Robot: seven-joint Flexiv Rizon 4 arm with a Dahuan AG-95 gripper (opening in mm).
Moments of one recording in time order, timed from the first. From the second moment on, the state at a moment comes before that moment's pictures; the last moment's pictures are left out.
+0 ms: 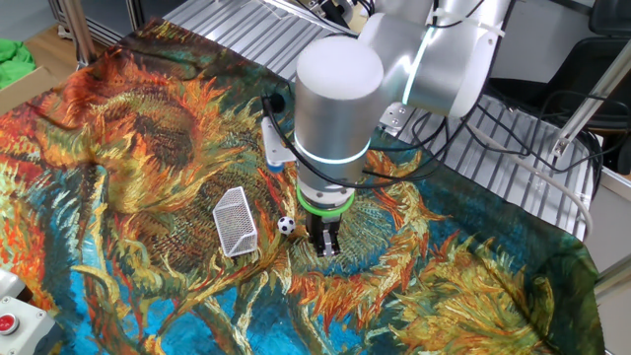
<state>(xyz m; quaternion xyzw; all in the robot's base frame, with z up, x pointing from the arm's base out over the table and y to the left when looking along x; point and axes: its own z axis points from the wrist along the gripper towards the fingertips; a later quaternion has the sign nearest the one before) 0.512 0.112 0.015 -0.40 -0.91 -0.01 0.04</state>
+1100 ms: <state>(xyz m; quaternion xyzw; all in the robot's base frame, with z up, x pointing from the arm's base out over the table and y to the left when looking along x) 0.512 0.109 0.026 -0.38 -0.92 0.00 0.04</state>
